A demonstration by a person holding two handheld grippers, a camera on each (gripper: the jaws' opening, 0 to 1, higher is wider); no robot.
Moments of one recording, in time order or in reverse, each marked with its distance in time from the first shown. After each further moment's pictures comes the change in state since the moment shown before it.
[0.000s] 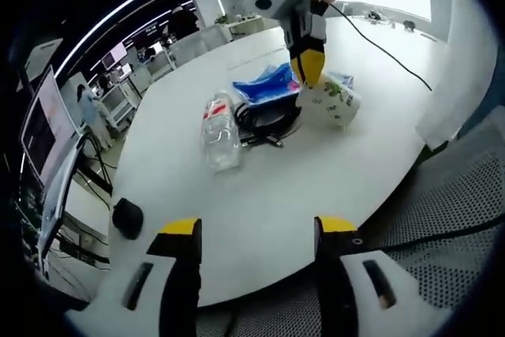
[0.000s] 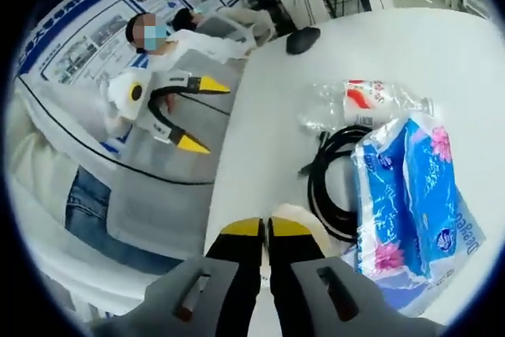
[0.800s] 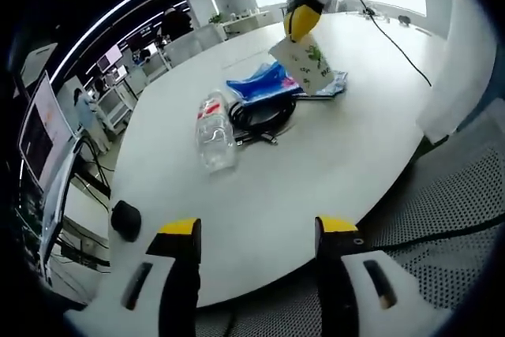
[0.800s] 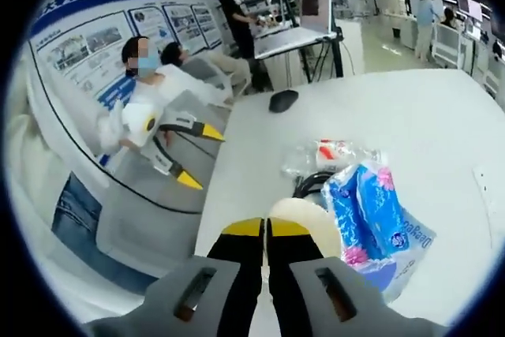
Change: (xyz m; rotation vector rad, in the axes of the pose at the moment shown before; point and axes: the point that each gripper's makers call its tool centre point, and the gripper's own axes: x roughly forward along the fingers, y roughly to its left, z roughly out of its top) left arm -0.002 -0.004 0.002 0.023 0.007 -0.012; right arm -0.057 0.009 0.032 -0.098 -0.300 -0.278
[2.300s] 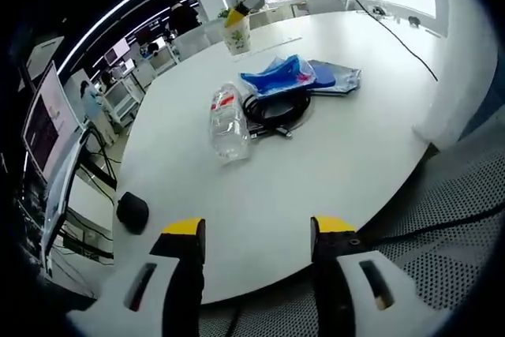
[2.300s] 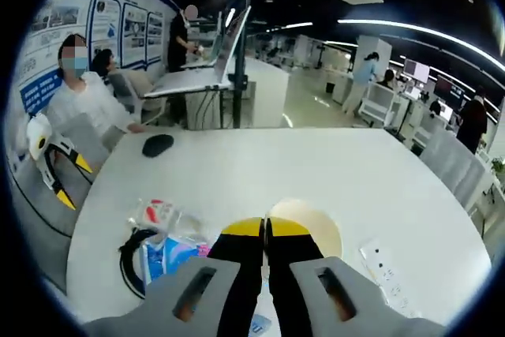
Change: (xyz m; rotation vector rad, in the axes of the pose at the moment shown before) left arm 0.004 0.017 -0.012 -0.027 0.032 0.041; right arm -0.012 -0.196 0.084 -0.159 -0.171 -0.454
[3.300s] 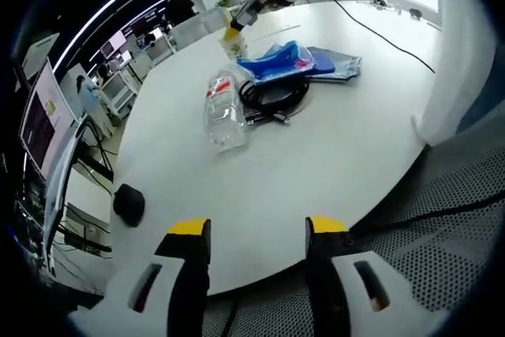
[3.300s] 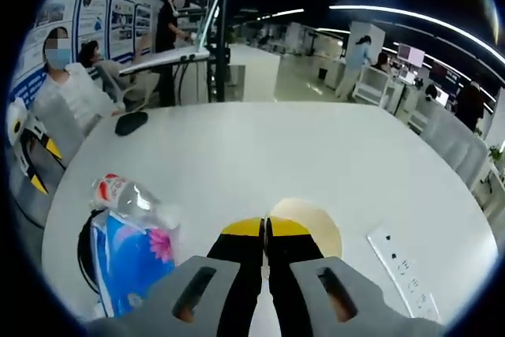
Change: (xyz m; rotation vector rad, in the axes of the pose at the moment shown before) left arm 0.005 -0.006 -0.013 0.003 0.075 -0.017; right arm 0.043 -0.023 -0.053 0.045 0.056 -0.026
